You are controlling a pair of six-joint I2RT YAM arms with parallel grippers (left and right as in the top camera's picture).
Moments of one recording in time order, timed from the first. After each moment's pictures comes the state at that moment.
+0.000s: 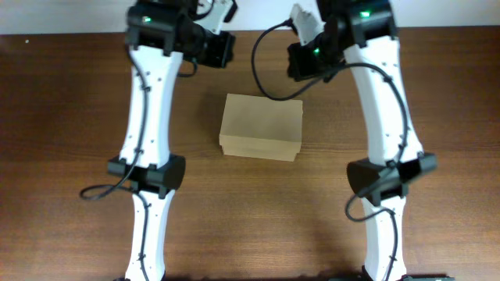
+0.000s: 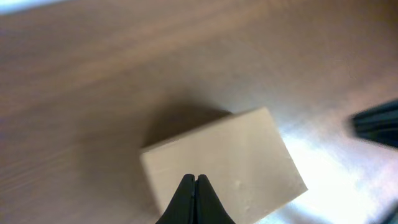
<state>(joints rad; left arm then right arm) -0.25 2.48 3.13 -1.68 0.39 0.04 0.26 2.32 2.81 -1.69 -0.32 -0.05</state>
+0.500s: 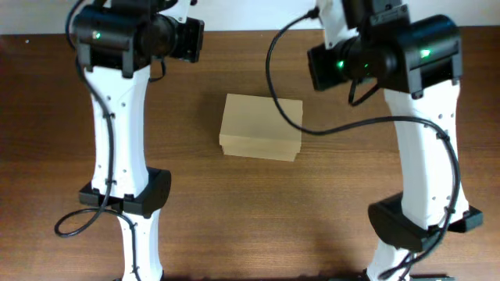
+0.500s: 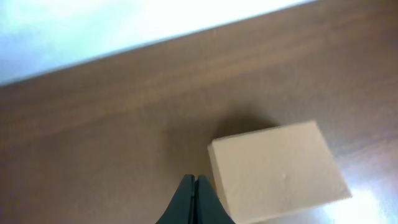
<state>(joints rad) -0.23 2.24 3.04 -1.68 0.11 0.04 0.36 1.97 2.67 -1.69 -0.04 0.03</state>
